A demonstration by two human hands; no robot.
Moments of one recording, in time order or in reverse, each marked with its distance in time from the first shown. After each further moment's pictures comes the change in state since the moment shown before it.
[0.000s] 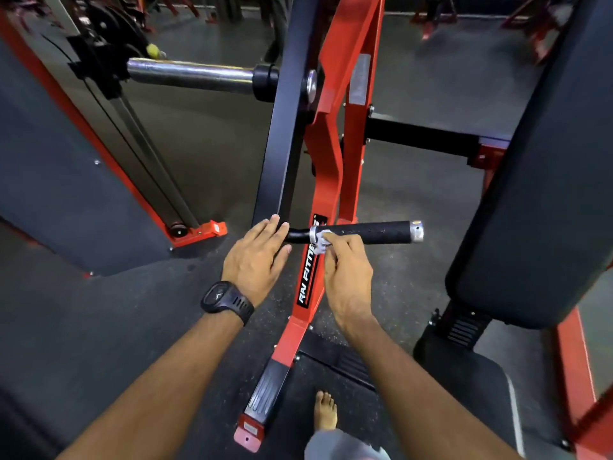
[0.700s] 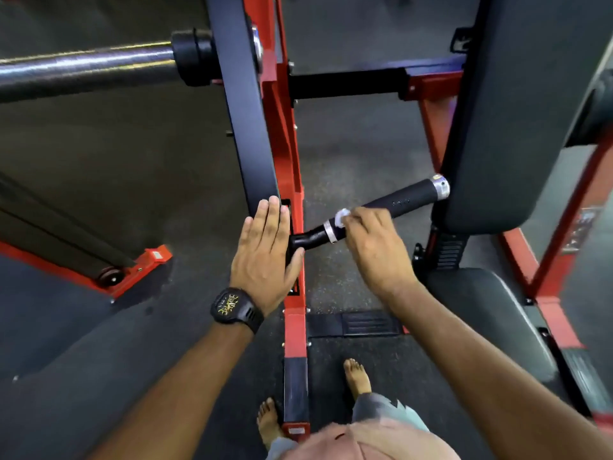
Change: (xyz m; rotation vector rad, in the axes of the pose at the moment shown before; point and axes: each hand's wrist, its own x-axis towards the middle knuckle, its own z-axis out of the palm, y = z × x) left_hand 0.054 -0.074 0.052 -0.084 0.025 0.379; right_hand 0.031 0.018 0.044 -0.690 0.120 -0.154
